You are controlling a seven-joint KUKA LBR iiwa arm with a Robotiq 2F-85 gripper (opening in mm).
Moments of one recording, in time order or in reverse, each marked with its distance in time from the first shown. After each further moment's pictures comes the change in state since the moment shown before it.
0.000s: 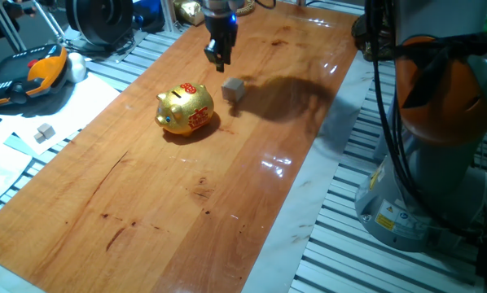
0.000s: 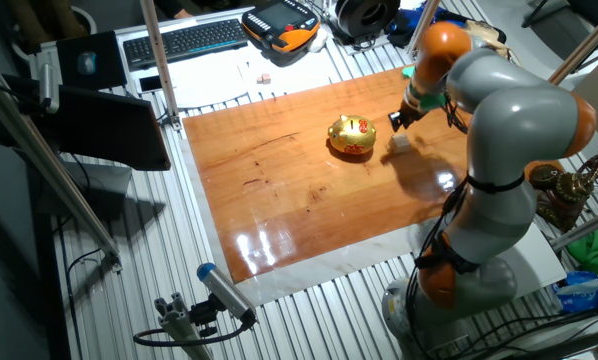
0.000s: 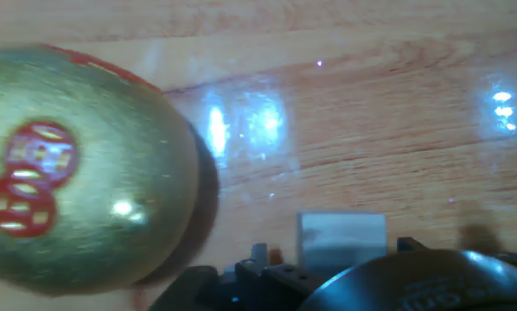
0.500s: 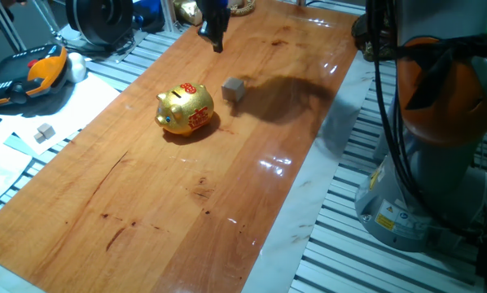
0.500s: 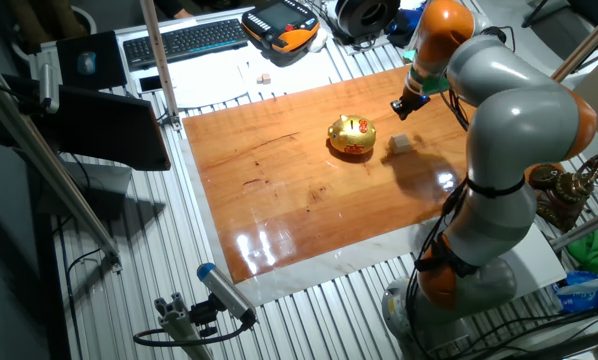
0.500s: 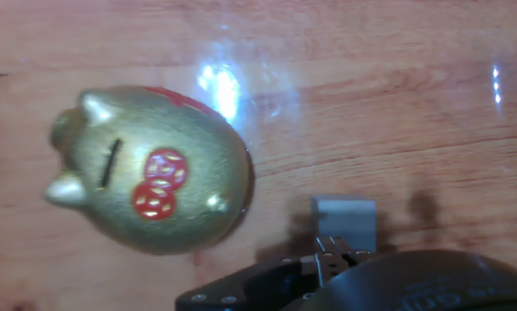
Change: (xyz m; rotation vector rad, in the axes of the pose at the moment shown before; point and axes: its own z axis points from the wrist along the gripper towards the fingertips) arm 0.000 0.020 -0.052 -0.005 -0.019 0.025
